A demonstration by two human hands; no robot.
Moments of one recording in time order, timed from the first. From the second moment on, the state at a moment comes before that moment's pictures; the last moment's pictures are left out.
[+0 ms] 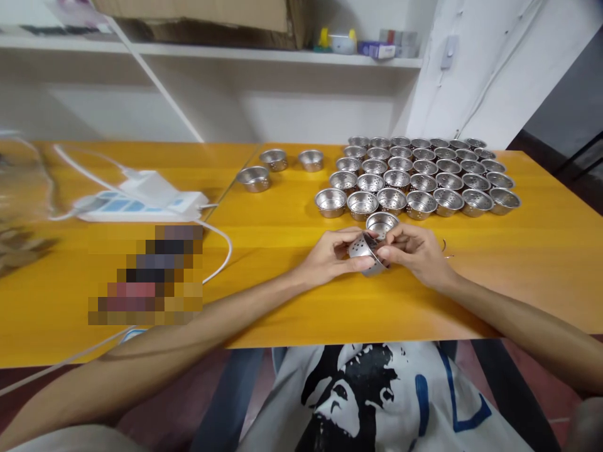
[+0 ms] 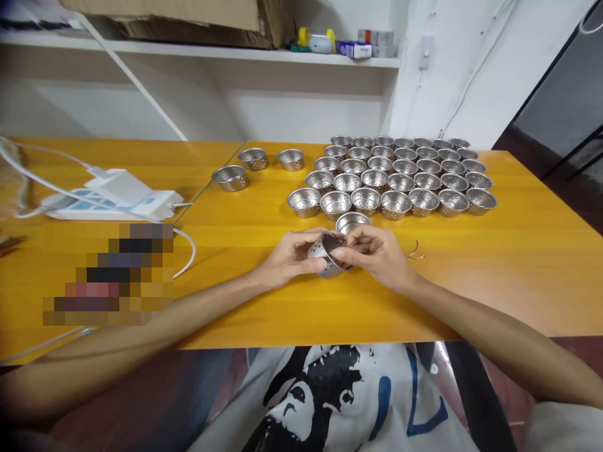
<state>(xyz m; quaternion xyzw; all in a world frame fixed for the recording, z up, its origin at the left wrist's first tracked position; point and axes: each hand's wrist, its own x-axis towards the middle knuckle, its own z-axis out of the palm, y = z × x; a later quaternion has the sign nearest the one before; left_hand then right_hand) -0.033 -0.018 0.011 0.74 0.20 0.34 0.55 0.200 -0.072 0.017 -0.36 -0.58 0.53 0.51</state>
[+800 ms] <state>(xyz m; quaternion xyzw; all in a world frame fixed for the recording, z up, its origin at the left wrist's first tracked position) -0.032 -0.017 0.010 0.74 0.18 0.32 0.56 0.204 -0.069 0.011 -0.35 -0.59 0.54 0.49</state>
